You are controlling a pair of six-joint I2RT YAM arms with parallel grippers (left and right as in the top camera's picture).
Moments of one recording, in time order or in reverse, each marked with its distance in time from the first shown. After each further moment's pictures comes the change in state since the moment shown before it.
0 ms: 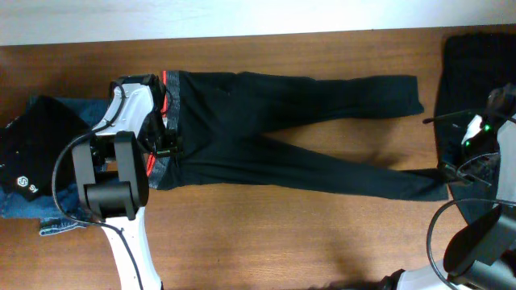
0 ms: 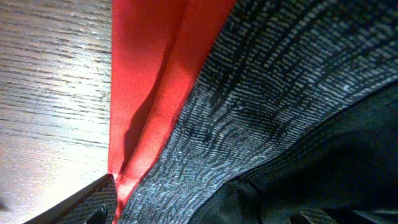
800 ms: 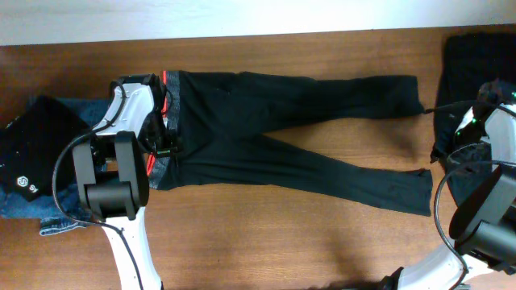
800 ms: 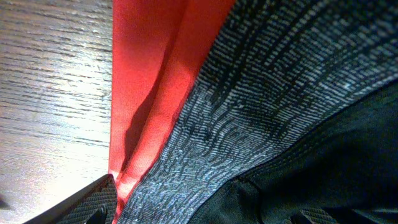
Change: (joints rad) left arm 0.000 0.000 0.002 -0.011 -0.007 -0.001; right arm 0.000 0.194 0.000 0.227 0.018 0.042
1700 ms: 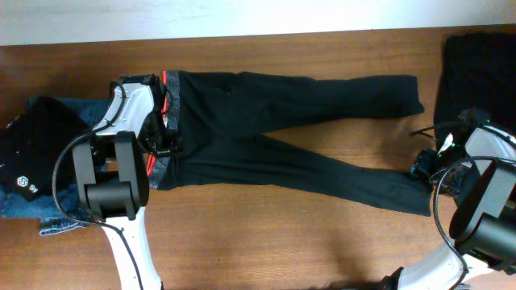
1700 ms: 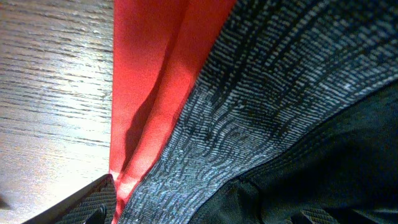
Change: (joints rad) left arm 0.000 0.000 0.000 0.002 -0.001 0.000; right arm 0.000 0.002 -0.280 0.275 -0.004 0.000
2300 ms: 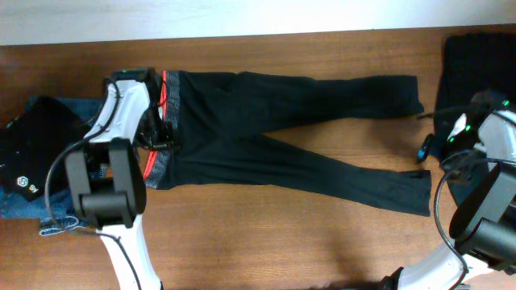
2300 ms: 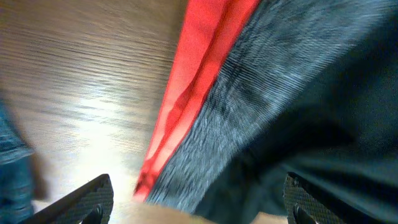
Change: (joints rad) left arm 0.000 -0.106 0.006 0.024 -0.045 0.010; right arm 0.000 0.000 0.233 -0.216 -0.052 -0.021
